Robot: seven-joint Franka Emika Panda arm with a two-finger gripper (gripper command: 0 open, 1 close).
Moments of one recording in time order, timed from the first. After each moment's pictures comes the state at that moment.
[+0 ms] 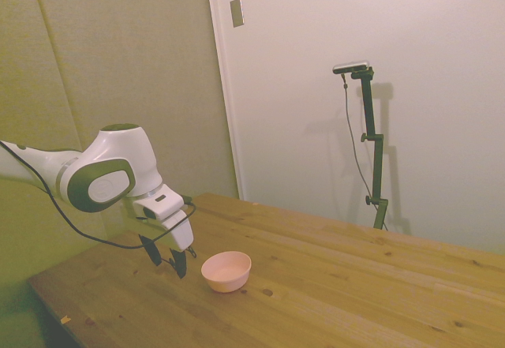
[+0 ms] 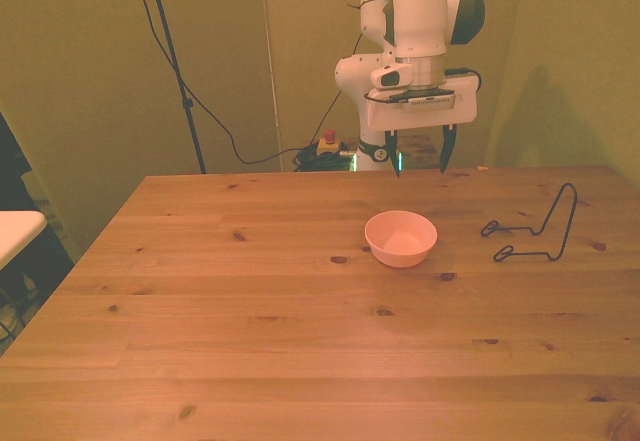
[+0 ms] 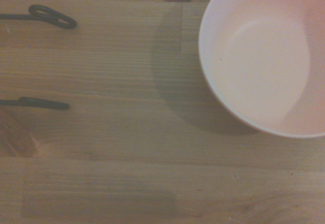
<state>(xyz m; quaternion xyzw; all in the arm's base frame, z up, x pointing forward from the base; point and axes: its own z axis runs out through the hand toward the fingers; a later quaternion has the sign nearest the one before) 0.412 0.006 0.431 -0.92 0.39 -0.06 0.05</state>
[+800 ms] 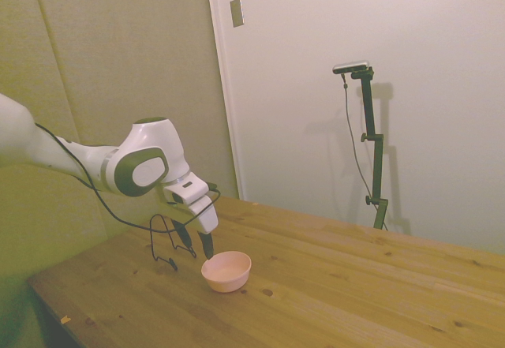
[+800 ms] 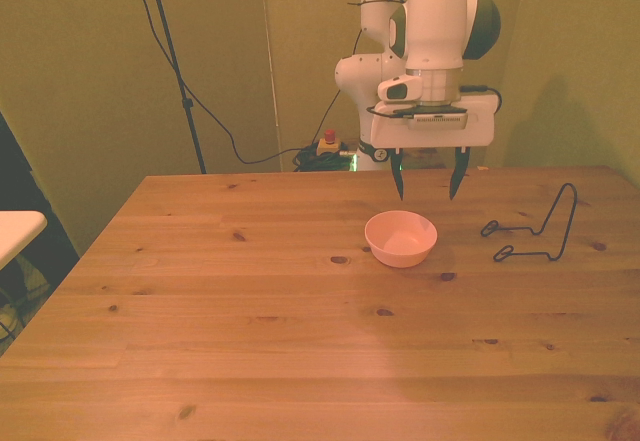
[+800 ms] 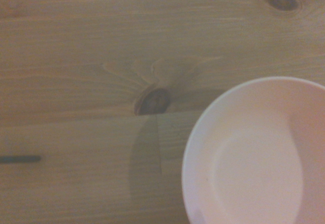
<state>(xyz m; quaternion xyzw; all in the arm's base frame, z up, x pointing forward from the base) 0.507 0.010 0.425 -0.89 0.45 -0.09 0.03</state>
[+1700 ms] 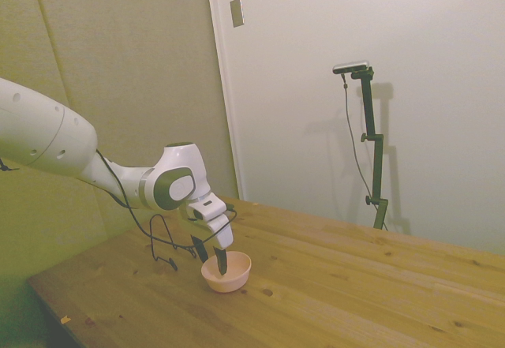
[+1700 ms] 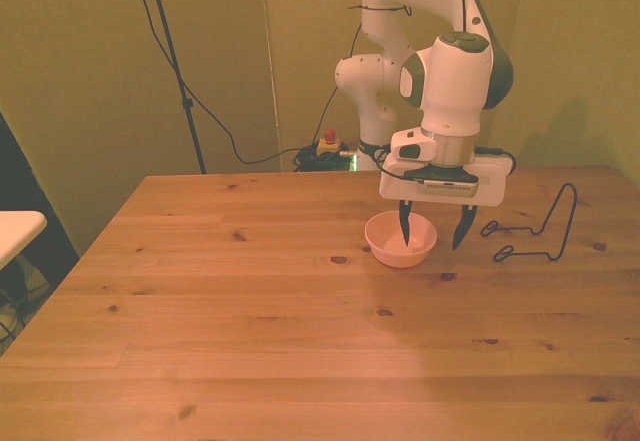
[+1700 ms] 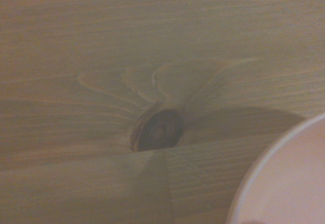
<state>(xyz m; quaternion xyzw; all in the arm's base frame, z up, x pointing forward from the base) 0.552 0.019 0.362 -0.88 0.47 -0.05 0.00</state>
